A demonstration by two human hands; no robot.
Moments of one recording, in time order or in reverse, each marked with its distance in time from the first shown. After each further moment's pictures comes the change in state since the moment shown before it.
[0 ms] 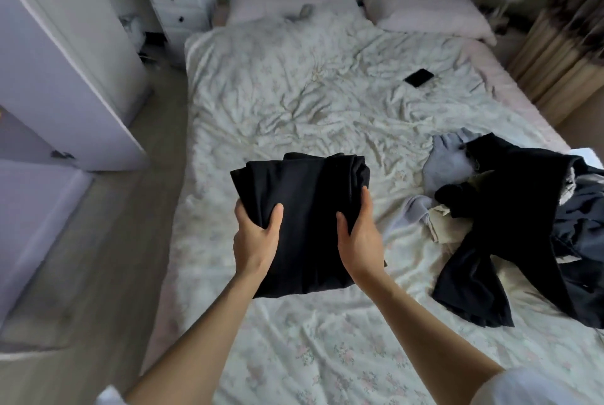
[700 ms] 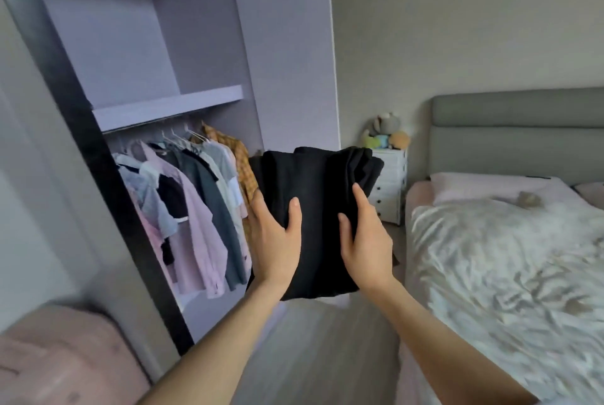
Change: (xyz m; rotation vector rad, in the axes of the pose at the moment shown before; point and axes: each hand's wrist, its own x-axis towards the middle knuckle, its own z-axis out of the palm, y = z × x) left_hand 0.075 0.076 -0.562 0.042 0.811 0.582; right_hand -0.105 -0.560 0.171 0.361 0.221 -0.838
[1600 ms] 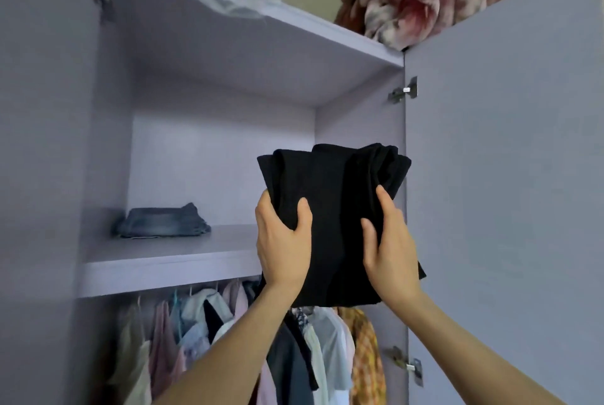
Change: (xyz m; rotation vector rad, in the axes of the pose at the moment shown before) left_hand 0.501 -0.095 0.037 -0.046 0.664 0.175; right_hand 0.431 -0.067 0.369 0.497 0.064 -0.492
